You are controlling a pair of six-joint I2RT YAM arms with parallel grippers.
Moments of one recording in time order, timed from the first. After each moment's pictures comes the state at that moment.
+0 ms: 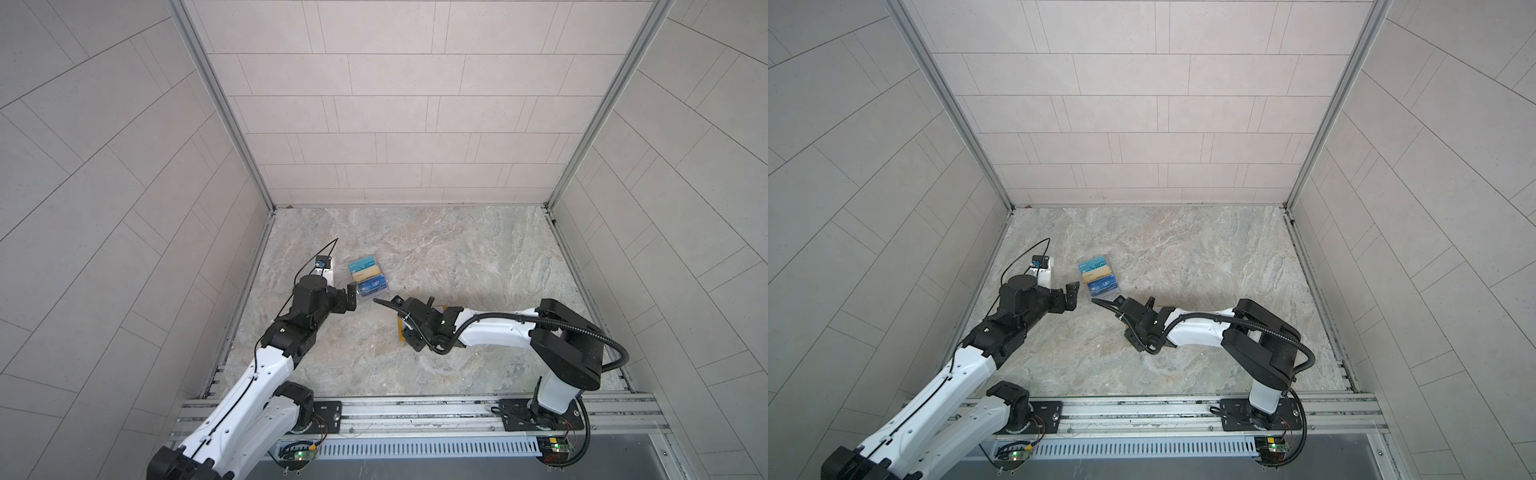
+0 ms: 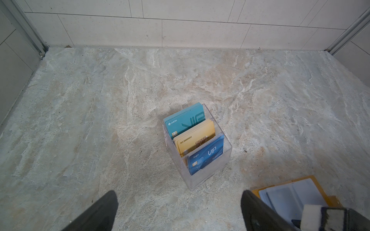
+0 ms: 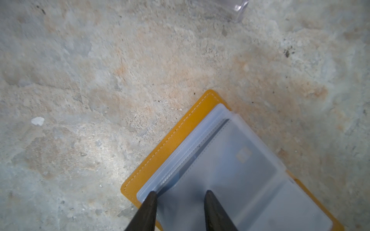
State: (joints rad) left arm -0.33 0.81 0.55 -0.27 -0.10 -0.18; right arm 1.00 1.73 0.94 -0.27 0.18 0.18
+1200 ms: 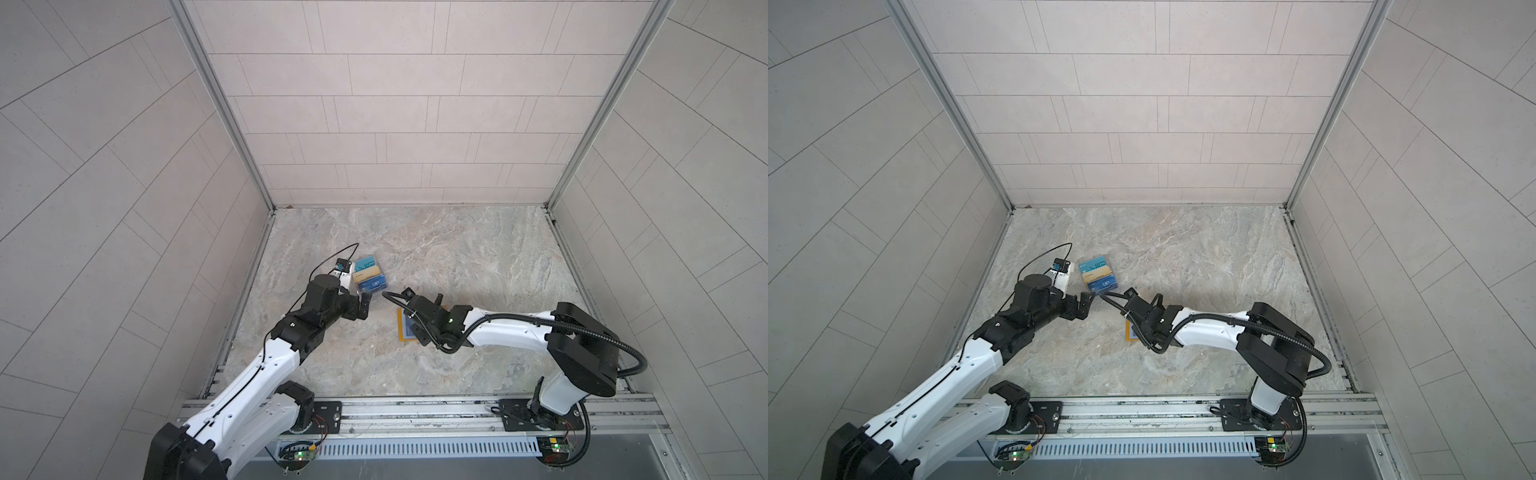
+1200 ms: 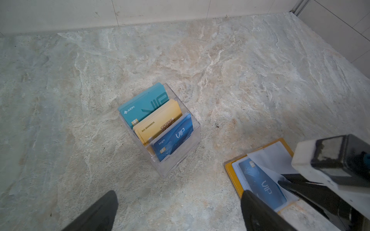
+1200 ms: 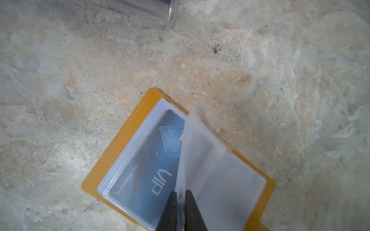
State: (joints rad) left arm -0.44 0.90 0.57 -0.29 0.00 -0.14; right arm 0.98 1.64 0.91 -0.34 0.33 0.27
